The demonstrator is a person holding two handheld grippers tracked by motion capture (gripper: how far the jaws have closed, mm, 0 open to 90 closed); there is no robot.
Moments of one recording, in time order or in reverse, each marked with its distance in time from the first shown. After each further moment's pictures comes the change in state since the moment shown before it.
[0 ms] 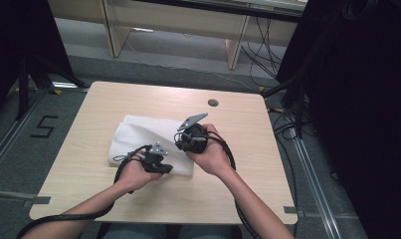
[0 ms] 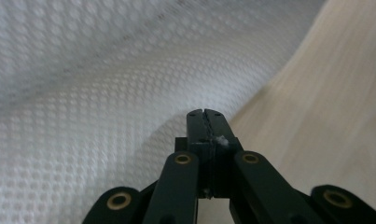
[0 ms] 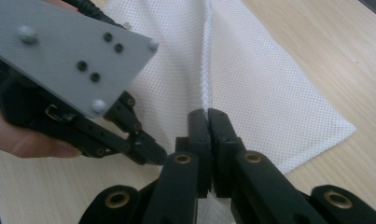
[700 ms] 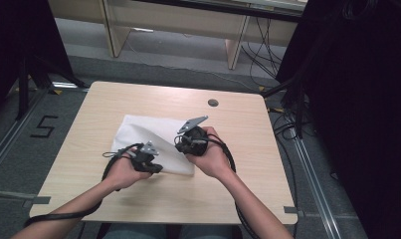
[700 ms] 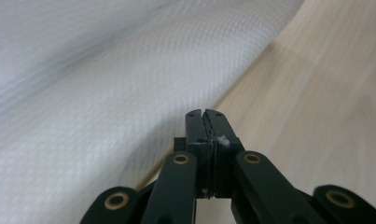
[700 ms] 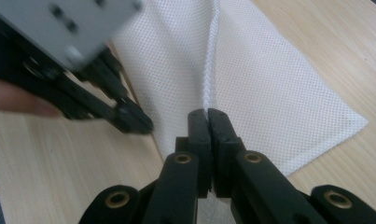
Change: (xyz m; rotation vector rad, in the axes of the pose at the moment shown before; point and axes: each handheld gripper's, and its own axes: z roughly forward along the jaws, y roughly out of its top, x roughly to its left) left arm 0.015 -0.012 -0.037 0.071 0.012 0.065; right arm 0.004 -0.007 0.003 -0.008 -0.005 0.015
